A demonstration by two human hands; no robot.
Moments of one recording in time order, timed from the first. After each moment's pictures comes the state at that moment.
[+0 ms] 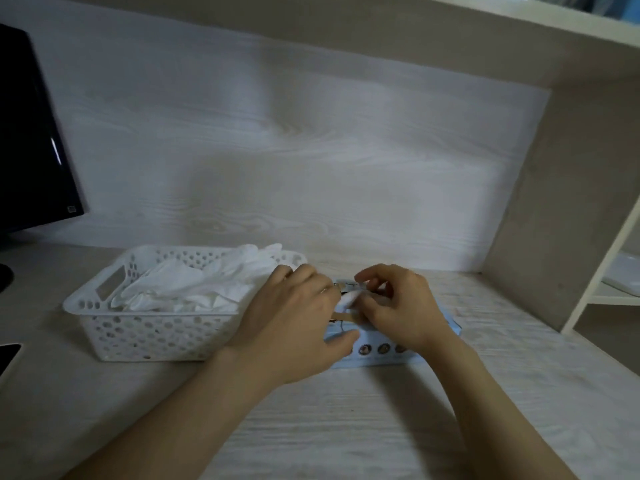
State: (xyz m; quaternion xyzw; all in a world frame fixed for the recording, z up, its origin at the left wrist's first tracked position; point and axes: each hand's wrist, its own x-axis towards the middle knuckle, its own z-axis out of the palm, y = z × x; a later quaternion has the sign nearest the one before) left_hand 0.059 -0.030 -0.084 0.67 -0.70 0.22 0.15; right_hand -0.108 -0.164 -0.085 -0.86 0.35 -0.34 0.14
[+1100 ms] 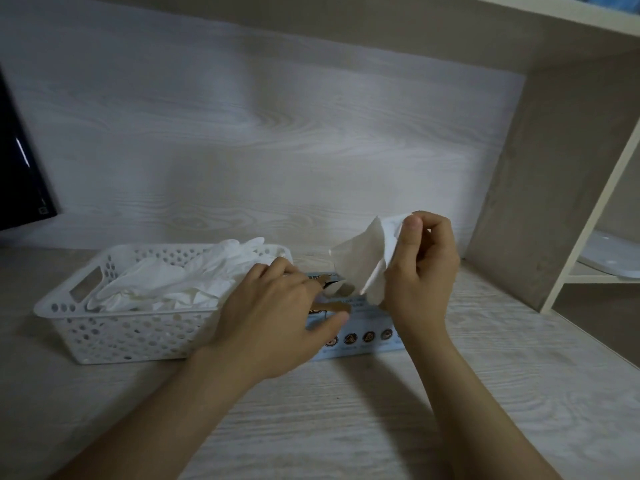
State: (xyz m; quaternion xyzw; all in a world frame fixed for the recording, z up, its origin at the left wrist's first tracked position) left_hand 0.052 -0.022 -0.082 0.68 -0.68 0.19 0.18; right_hand -0.102 -0.129 -0.062 -0.60 0.26 -0.72 0.20
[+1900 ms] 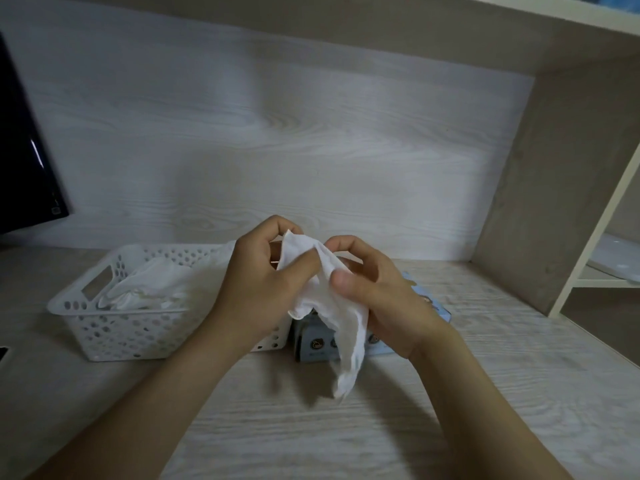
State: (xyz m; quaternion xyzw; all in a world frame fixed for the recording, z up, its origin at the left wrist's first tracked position) left_hand 0.055 -0.014 -0.051 0.51 -0.53 -0.15 0.66; right_hand -0.102 -0.110 -0.056 -0.71 0.14 -0.30 0.62
